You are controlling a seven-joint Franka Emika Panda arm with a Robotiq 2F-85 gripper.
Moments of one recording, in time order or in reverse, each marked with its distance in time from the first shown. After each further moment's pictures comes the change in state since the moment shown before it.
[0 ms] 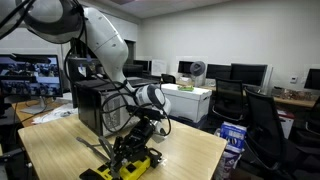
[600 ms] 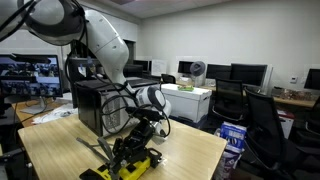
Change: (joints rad) arm 0.004 0.016 -0.009 0.010 0.004 -0.011 0.037
